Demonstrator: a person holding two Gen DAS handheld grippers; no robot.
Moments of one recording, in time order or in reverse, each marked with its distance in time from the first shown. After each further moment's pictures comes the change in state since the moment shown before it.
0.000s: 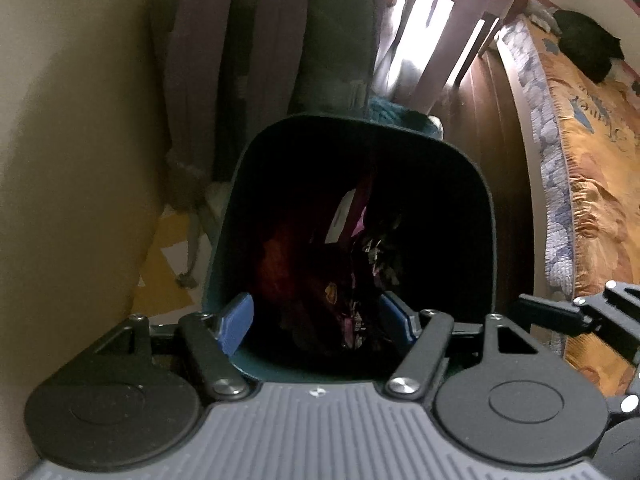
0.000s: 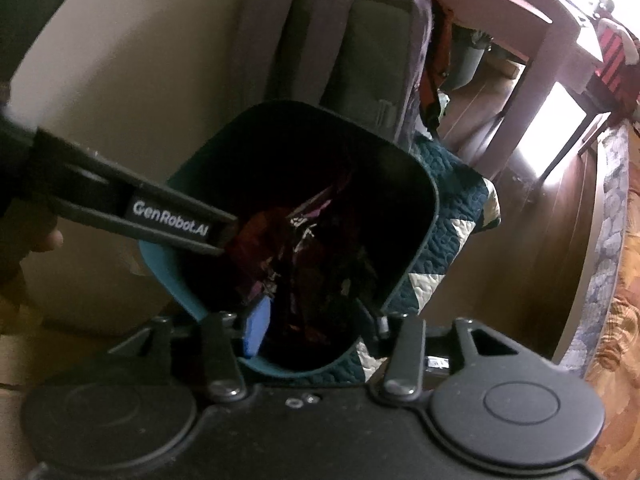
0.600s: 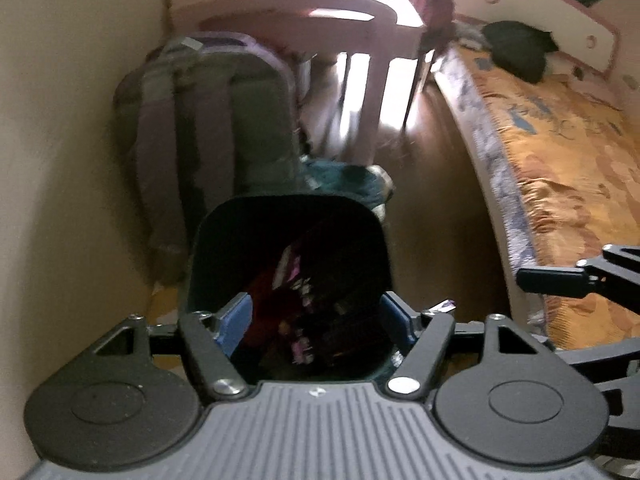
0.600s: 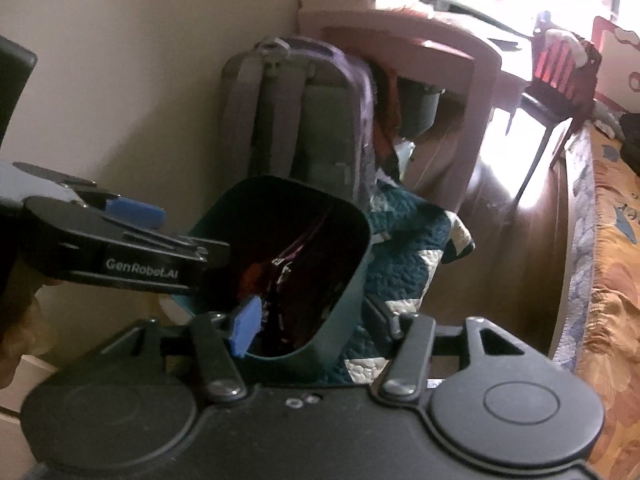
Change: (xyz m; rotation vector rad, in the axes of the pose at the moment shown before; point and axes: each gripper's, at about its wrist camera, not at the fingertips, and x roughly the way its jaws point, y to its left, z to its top) left arm -0.092 -0.068 -0.025 0.195 -0.208 -0.039; right arm -0.104 -0.034 -0.037 0.113 -0.206 0.002
